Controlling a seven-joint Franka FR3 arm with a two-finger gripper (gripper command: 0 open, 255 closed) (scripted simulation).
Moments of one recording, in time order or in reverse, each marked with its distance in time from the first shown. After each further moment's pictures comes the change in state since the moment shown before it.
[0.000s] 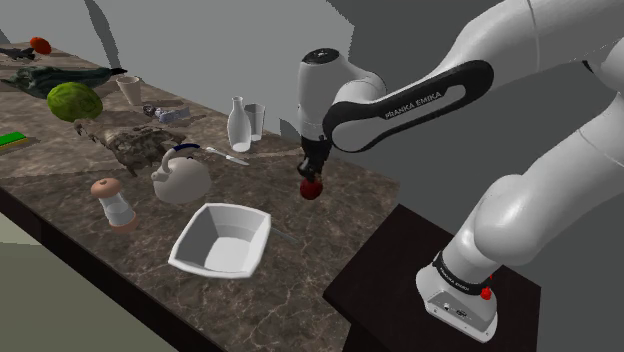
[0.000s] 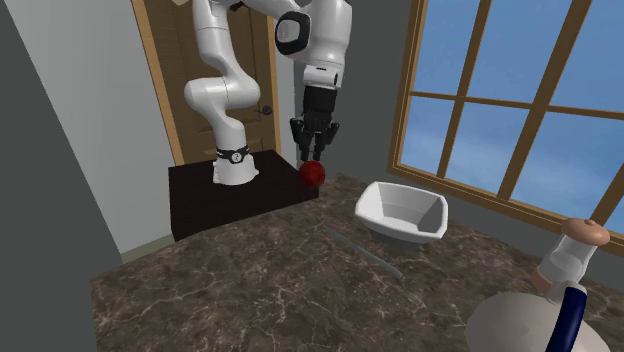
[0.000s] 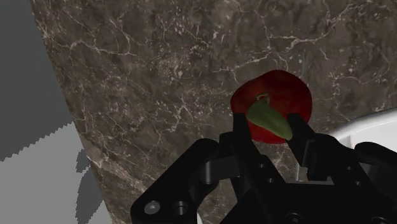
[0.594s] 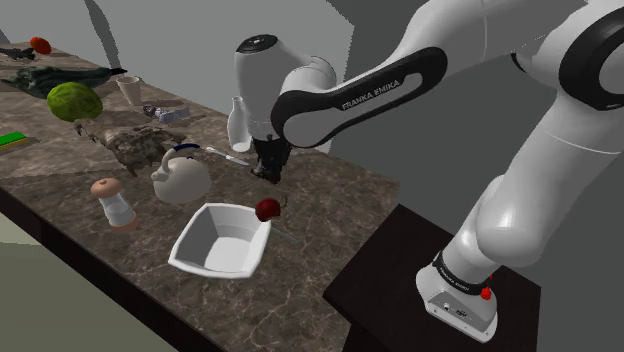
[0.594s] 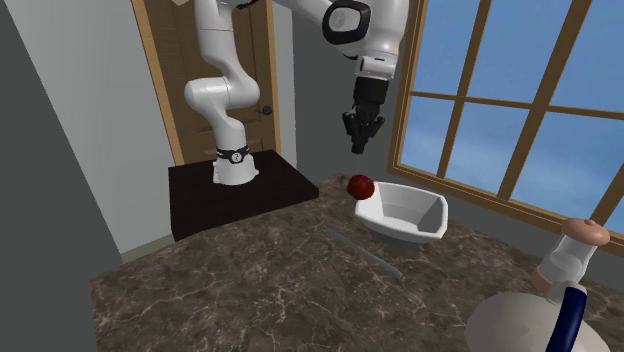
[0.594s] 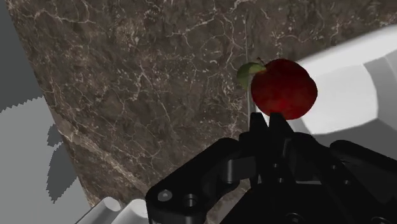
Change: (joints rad) arm 0.065 0.261 0.110 0.340 -0.076 -0.137 0.204
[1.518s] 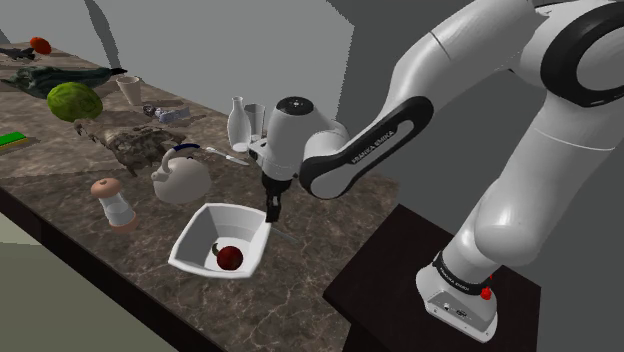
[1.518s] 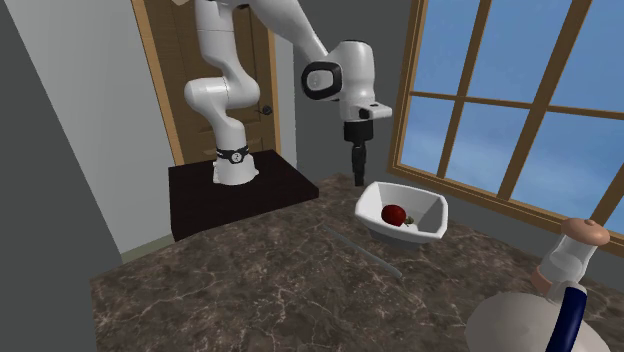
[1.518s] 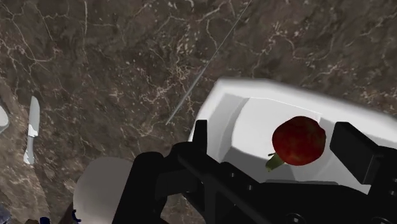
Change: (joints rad) arm -0.050 0.046 0.016 -0.295 0.005 0.568 -0.670
